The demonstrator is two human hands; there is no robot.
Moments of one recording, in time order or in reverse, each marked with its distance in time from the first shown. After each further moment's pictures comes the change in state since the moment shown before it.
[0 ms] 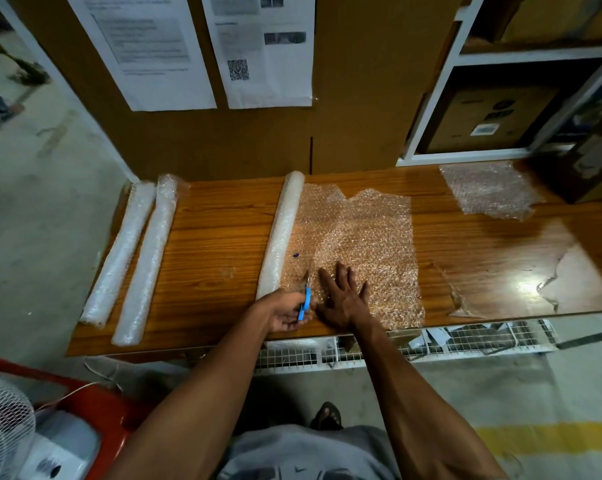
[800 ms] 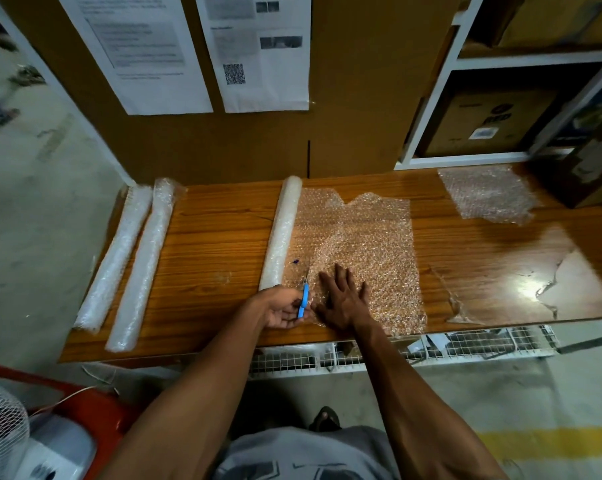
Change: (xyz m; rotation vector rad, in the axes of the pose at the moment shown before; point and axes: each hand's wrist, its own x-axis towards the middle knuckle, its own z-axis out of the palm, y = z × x) left_hand 0.013 0.017 -0.005 -0.050 -0.066 -0.019; right_hand 0.008 0.010 -0.006 -0.045 0.021 -0.015
